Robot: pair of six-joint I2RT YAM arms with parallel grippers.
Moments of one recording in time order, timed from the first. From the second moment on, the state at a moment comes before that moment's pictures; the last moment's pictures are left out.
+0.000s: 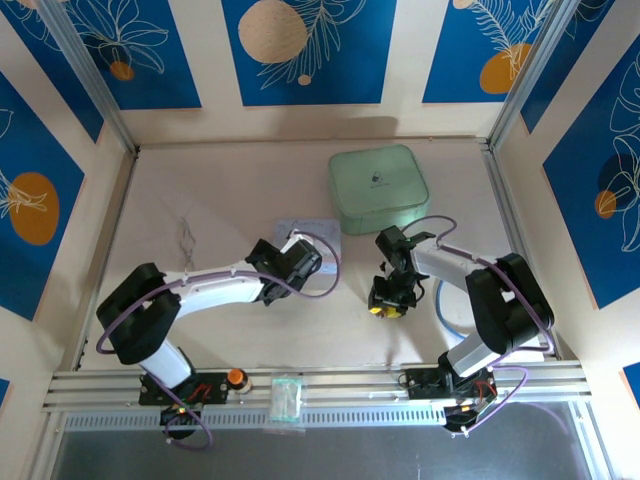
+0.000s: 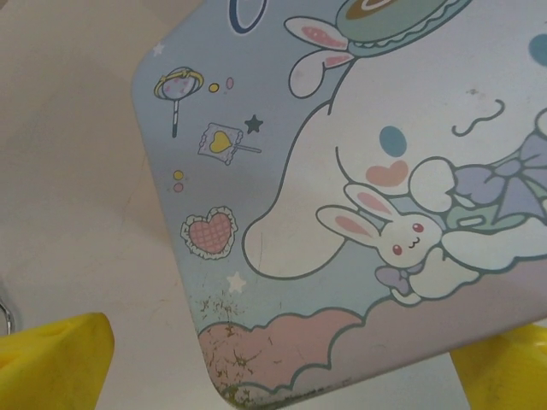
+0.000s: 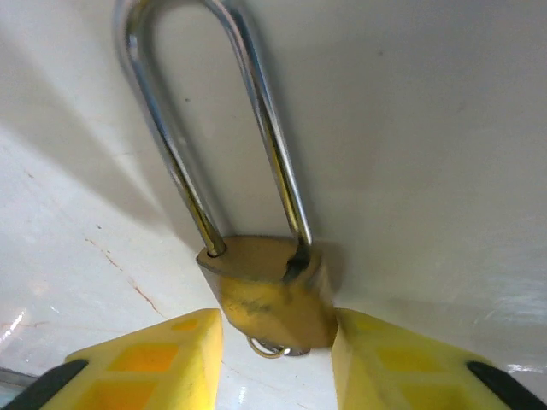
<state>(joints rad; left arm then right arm) -0.91 1.59 0.91 -0.38 -0.65 -0.18 0.46 1.55 0.81 -0.90 -0.32 0.58</state>
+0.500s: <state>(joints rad) -0.83 1.26 0.87 -0.32 -0.60 -0.22 0.48 1.34 0.90 -0.89 -0.09 0.55</state>
